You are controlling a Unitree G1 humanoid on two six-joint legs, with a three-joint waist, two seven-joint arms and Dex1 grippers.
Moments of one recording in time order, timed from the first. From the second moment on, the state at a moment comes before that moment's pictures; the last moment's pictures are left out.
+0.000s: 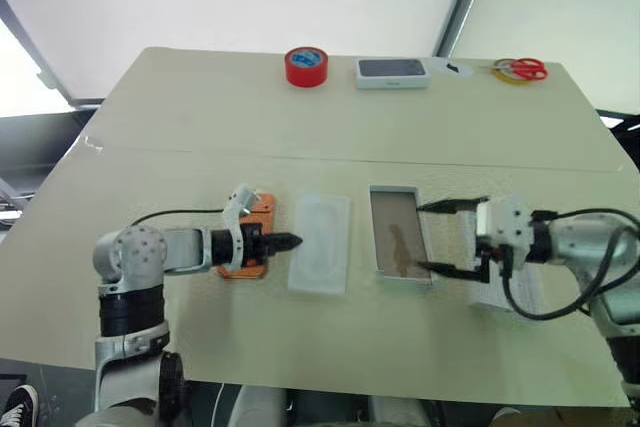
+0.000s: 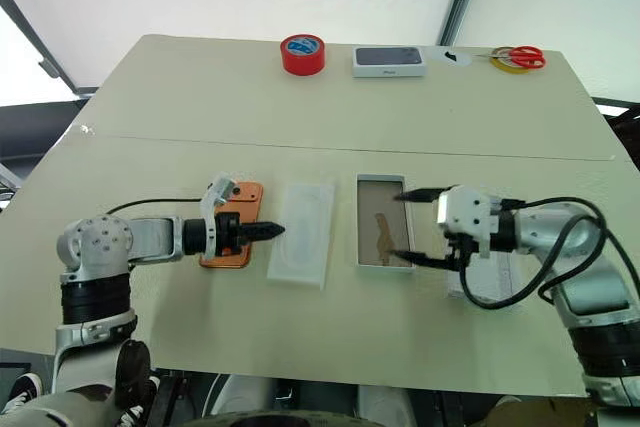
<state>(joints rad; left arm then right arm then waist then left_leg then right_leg) -0.51 0.30 0.36 -0.08 -0.91 1.61 -0.38 -0.15 -0.87 0.00 -0.19 0.35 0.02 1.23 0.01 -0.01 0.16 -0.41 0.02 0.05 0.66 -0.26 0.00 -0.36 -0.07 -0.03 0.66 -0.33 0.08</state>
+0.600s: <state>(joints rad) -0.55 0.23 0.50 -0.06 -1.04 1.61 -0.23 -0.21 -0.83 0.20 -0.09 0.14 -0.07 1.25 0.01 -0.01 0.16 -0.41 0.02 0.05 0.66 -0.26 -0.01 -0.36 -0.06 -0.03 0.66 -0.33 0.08</state>
